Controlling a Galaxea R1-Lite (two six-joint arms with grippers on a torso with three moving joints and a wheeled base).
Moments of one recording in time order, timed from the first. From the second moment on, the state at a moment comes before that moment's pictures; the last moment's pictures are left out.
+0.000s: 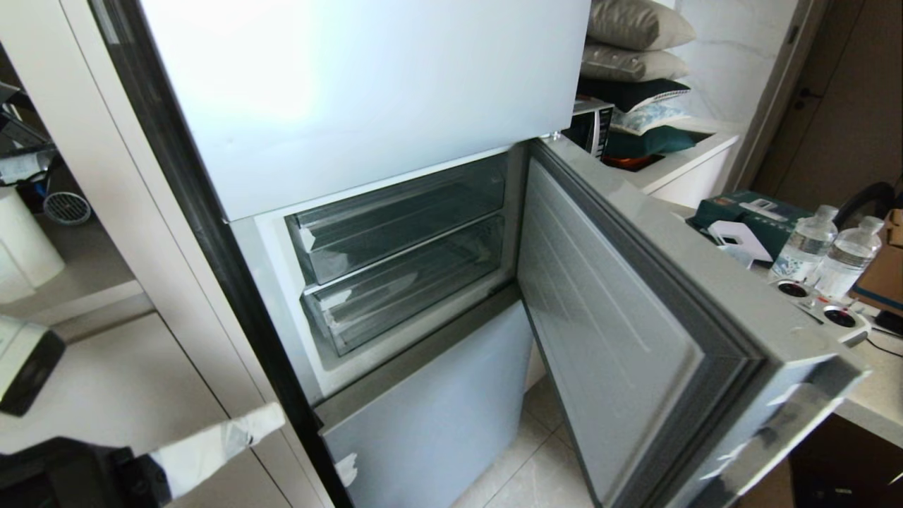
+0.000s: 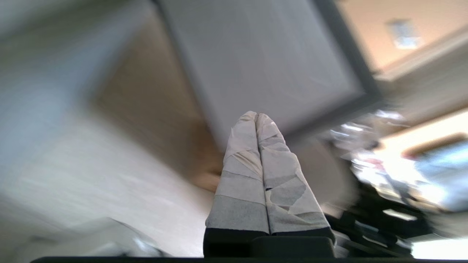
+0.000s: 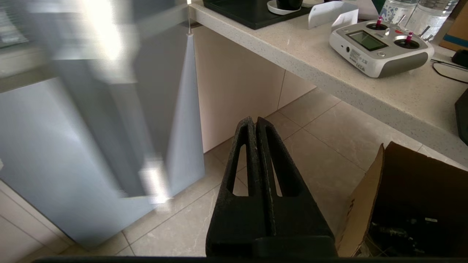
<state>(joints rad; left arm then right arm) -0.68 0.95 -0.38 -0.48 0.01 -0.71 0.00 0.00 0.00 0.00 0.00 -0.01</state>
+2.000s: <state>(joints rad) 0.01 0.00 -0.07 0.18 0.00 0.04 0.01 0.00 0.00 0.00 0.00 -0.01</state>
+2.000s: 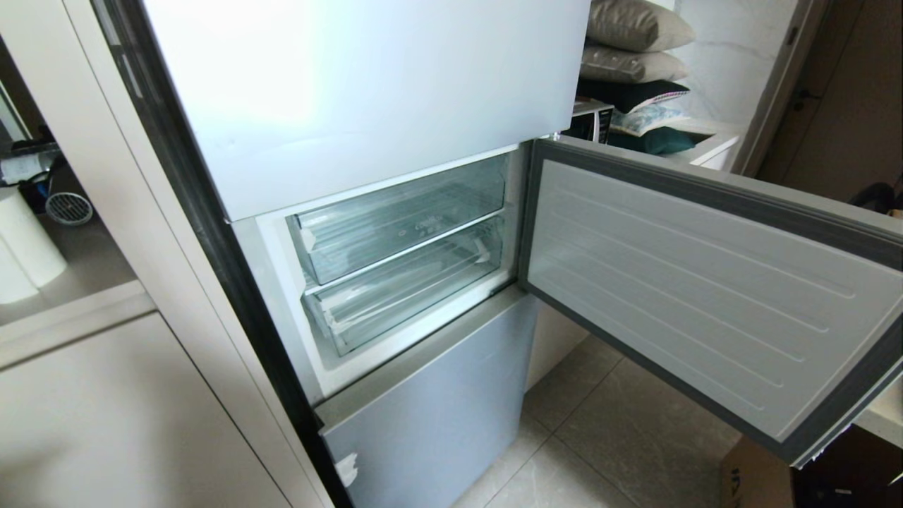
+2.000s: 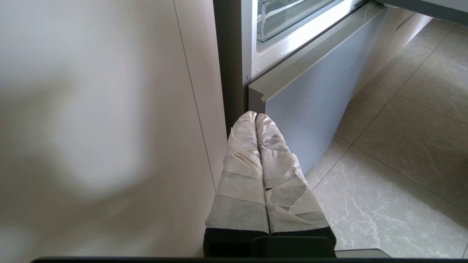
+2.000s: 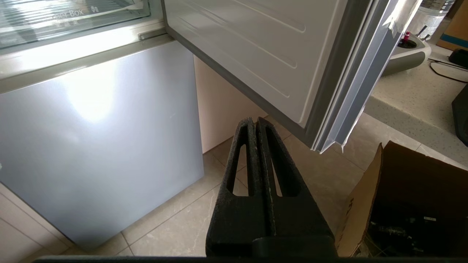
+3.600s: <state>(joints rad) 0.01 0.00 -0.07 0.18 0.00 0.04 0.00 0.00 0.00 0.00 0.00 -0.01</state>
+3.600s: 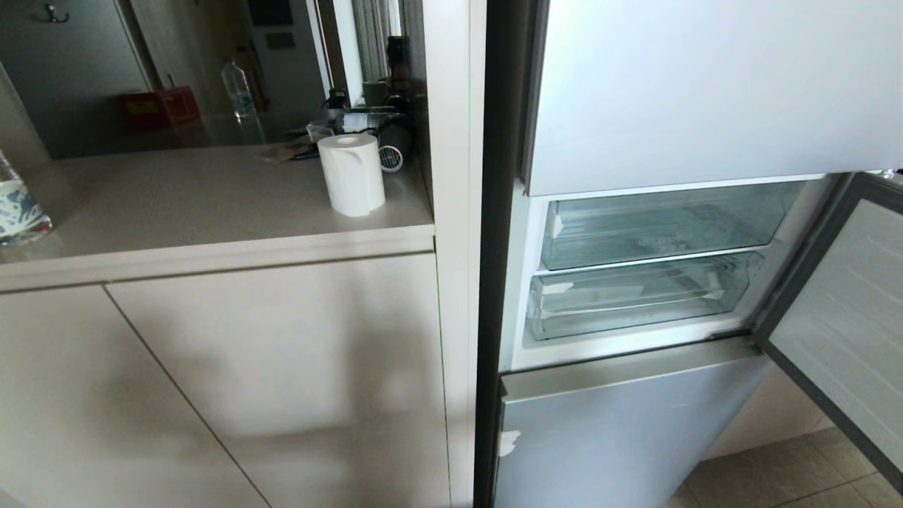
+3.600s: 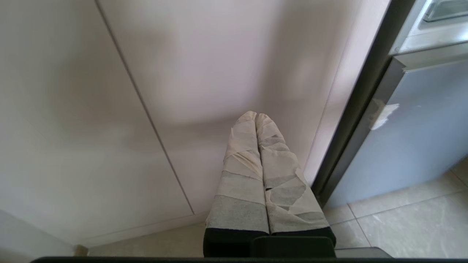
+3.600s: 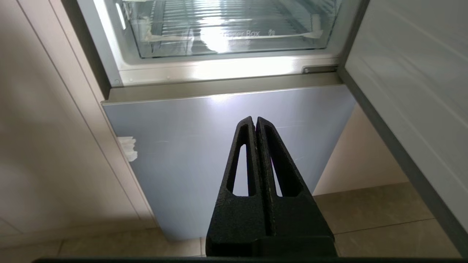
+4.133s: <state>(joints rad) 0.01 0.00 -0.07 0.18 0.00 0.04 0.00 0.00 0.00 0.00 0.00 0.00</state>
